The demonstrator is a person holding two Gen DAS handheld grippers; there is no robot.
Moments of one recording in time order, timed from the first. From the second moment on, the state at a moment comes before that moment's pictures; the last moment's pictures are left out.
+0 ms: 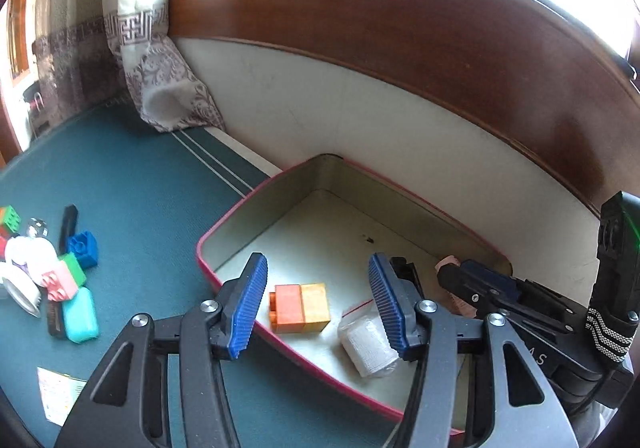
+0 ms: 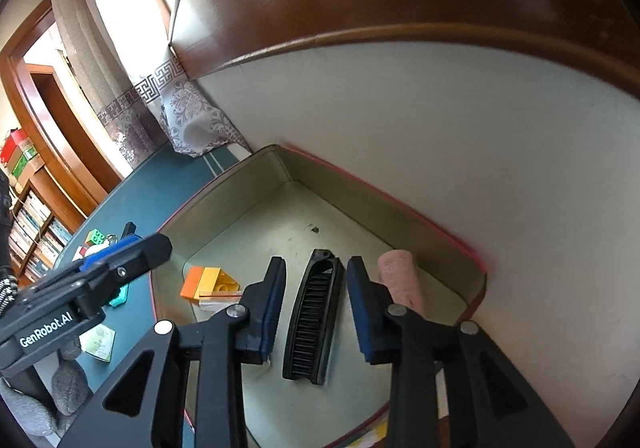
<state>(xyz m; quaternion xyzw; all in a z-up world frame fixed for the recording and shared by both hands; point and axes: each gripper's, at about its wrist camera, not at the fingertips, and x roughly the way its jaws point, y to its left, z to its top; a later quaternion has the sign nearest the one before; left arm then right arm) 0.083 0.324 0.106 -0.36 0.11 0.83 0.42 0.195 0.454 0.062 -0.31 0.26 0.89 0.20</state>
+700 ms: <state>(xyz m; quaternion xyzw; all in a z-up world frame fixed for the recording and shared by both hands) 0.064 0.241 0.104 -0.38 0.06 0.86 0.34 0.187 0.399 0.079 -0.30 0.23 0.92 0.14</state>
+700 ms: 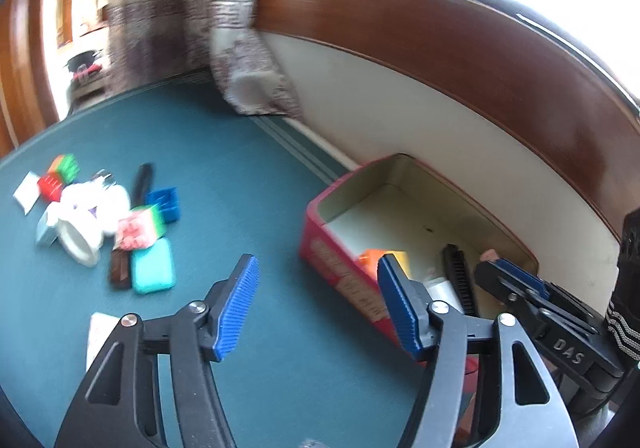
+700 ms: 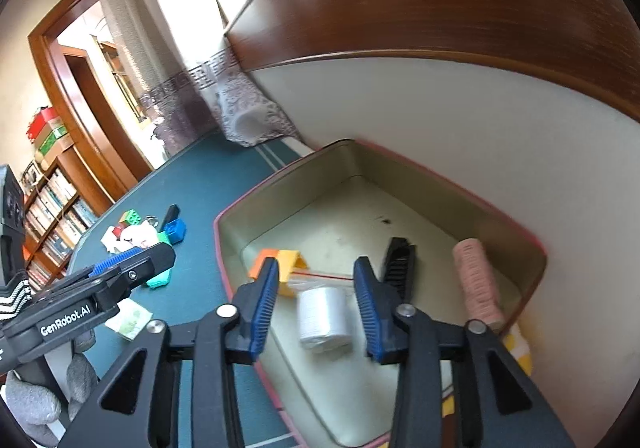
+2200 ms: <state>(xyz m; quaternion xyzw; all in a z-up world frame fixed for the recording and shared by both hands) 0.010 0.080 0.046 -0.37 0.03 0.92 0.16 0.034 0.239 0.052 -0.40 0.14 0.91 -0.01</state>
